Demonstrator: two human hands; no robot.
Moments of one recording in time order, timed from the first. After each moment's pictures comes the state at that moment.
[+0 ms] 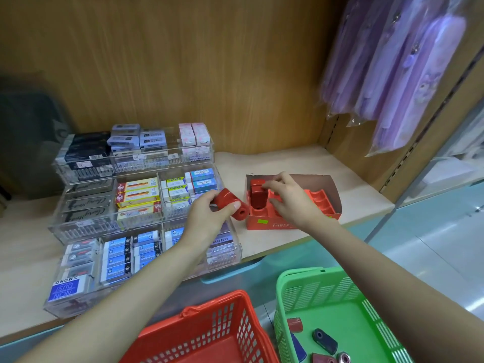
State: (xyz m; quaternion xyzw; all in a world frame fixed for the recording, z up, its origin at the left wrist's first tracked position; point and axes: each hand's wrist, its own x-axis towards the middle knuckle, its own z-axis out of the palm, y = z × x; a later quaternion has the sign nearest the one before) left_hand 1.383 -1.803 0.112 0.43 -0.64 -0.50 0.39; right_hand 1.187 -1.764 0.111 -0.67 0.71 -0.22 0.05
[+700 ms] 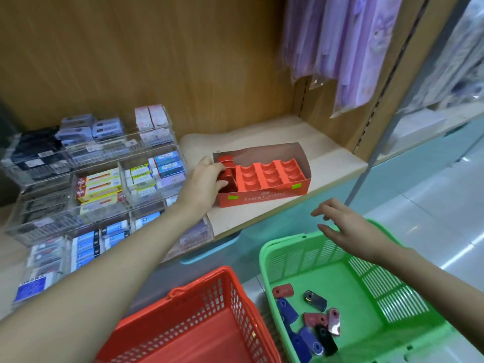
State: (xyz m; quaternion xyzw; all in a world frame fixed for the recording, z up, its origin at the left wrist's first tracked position) left_hand 1.330 -1.810 0.115 0.39 -0.89 -0.13 0.20; right_hand 1.112 -1.604 0.069 -0.62 0.76 -0.15 0.12
